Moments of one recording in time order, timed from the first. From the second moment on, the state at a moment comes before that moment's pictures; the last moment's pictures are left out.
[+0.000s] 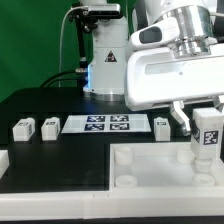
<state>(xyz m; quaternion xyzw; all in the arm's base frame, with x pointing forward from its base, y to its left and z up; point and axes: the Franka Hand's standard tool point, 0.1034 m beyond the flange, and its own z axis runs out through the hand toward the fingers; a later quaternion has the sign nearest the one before) 0.626 0.112 0.103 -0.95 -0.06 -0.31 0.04</state>
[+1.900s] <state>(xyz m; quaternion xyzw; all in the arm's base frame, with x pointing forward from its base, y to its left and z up) 0.614 0.115 0.068 -0.96 -0.06 -0.29 0.04</state>
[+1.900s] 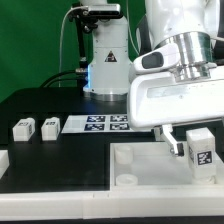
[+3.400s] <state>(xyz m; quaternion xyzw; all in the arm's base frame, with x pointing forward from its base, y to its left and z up) 0.635 0.108 0.098 -1.00 -0.06 -0.03 0.06</state>
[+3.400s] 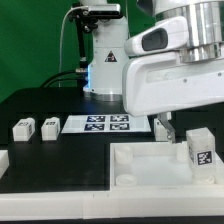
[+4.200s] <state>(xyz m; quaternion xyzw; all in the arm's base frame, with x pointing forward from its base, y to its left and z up) 0.626 0.113 0.086 -0.99 -0.02 0.09 0.07</state>
